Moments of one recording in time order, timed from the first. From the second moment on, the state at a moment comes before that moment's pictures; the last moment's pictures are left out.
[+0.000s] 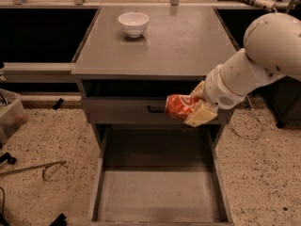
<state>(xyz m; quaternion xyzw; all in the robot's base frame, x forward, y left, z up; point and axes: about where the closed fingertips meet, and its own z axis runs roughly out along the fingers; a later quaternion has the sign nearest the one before) 0.518 -0.124 0.824 -0.63 0.73 0.07 0.24</state>
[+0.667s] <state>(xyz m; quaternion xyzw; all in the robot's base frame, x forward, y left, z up) 0.521 -0.109 0.791 -0.63 0.72 0.10 0.27</state>
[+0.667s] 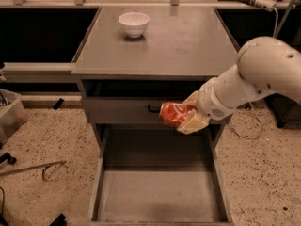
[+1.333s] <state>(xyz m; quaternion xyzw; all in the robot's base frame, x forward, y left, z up) 0.536 -0.056 0.661 -0.62 0.72 0.13 0.30</state>
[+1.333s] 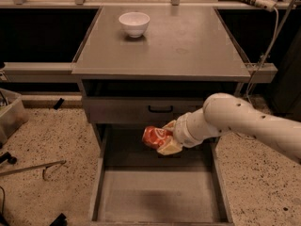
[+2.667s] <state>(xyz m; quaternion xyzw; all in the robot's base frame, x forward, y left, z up) 0.522 -0.066 0.525 -0.57 0.76 0.14 0.29</state>
